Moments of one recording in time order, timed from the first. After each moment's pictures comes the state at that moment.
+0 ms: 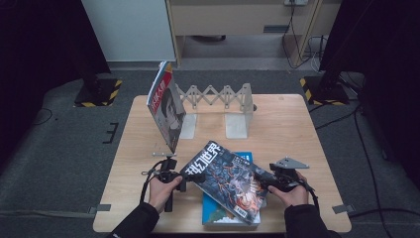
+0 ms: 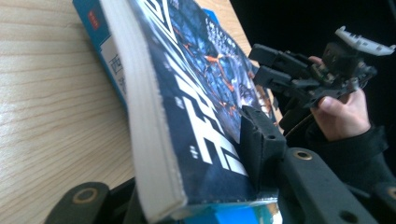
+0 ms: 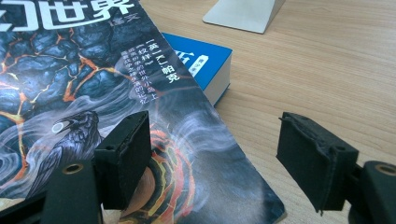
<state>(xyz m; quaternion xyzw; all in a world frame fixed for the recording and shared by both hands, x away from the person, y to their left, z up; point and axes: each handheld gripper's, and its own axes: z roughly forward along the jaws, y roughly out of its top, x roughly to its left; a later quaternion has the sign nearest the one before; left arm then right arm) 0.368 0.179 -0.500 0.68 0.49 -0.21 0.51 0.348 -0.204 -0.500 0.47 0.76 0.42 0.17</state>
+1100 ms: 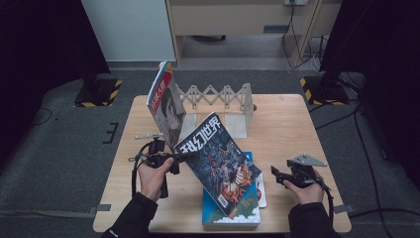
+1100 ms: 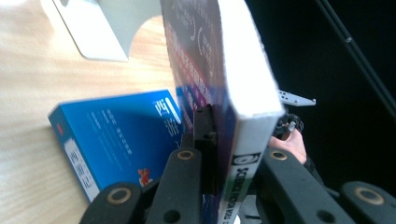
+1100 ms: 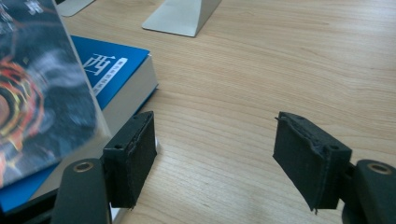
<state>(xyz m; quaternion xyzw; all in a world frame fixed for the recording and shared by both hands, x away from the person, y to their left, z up) 0.367 0.188 -0.405 0.65 0.48 -0.14 0.57 0.354 -0.249 -0.495 0.51 0.73 0.40 0.22</state>
